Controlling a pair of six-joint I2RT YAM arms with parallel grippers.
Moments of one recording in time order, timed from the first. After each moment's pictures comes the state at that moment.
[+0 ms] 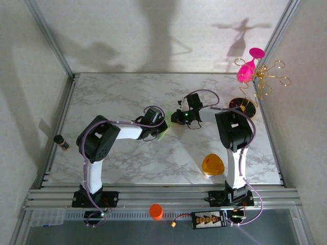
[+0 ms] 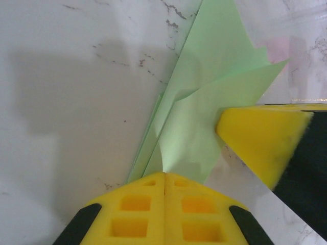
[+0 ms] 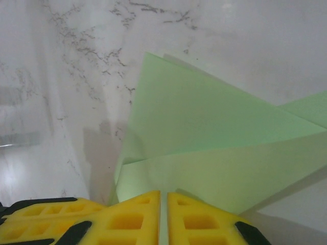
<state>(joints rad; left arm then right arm) -0.61 1.99 1.06 0.14 0.10 -1.02 0.40 2.09 1.26 -0.14 -0.60 0.45</state>
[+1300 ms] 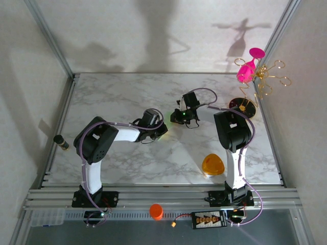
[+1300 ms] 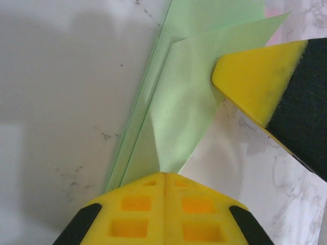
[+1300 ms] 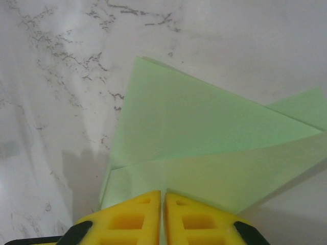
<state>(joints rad) -0.61 1.95 0.97 0.20 0.20 -1.03 0.43 2.10 1.31 -0.23 -0.49 0.46</state>
